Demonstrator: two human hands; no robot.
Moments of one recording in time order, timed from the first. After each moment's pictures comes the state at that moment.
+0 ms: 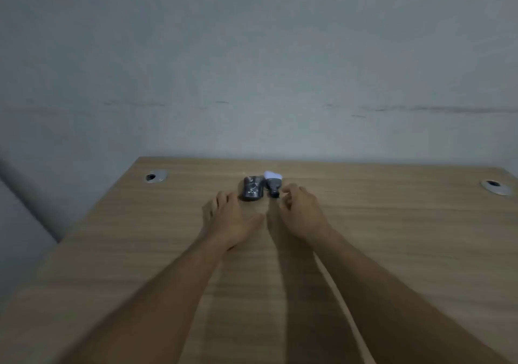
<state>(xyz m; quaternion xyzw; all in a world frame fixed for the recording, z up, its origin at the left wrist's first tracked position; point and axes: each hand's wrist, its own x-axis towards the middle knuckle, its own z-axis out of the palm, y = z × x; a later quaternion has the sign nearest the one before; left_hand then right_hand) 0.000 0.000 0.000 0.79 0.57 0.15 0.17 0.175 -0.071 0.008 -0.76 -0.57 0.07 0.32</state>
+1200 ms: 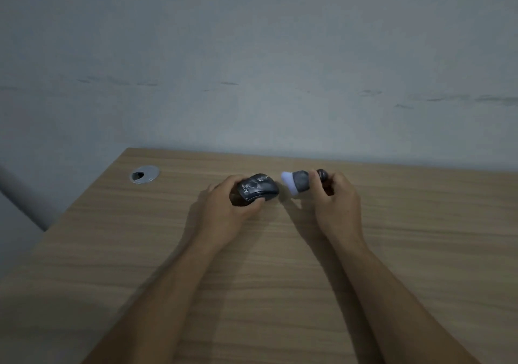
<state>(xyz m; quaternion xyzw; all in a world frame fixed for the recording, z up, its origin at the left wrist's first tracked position) -0.006 0.079 -0.014 0.74 0.49 0.36 0.28 0.206 -0.006 -0.006 -0.73 -0.40 0.06 0.55</state>
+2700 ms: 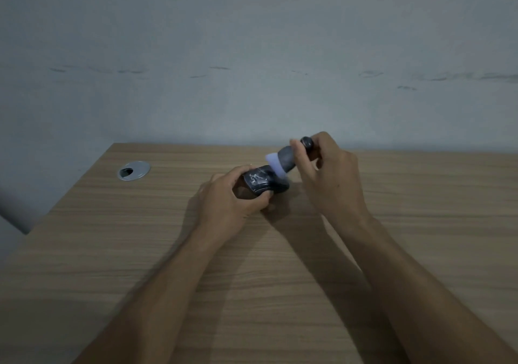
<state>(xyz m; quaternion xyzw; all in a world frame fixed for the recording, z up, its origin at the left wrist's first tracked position) -0.002 0.086 -0.018 0.76 0.45 0.36 0.29 0.188 0.012 0.025 -0.69 -0.52 -0.09 0.49</state>
